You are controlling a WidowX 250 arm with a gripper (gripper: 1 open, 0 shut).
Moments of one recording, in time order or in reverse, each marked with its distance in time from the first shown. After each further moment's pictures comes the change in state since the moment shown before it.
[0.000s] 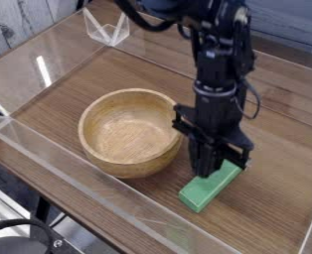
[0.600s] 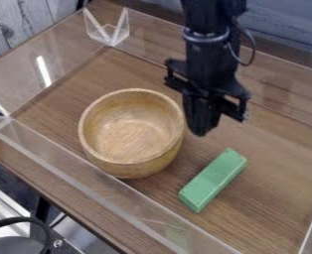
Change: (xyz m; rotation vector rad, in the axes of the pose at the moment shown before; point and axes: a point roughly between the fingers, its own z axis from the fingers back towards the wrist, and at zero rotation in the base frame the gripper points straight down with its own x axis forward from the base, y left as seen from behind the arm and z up) arm 0.005 0.004 0.043 0.017 -0.088 -0.003
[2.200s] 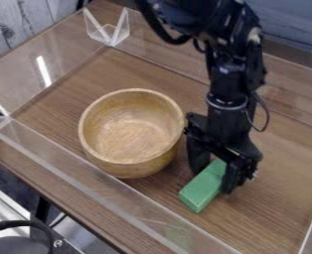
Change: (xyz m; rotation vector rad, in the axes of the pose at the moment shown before) arm 0.008 -0.017 -0.069 0.020 0.075 -0.055
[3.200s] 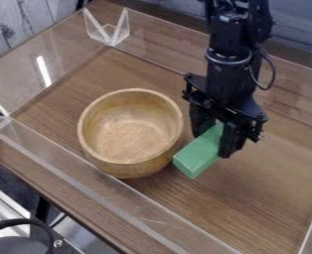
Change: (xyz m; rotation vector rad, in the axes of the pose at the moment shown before) arm -0.004 0.012 0.054 0.018 -0.044 0.022
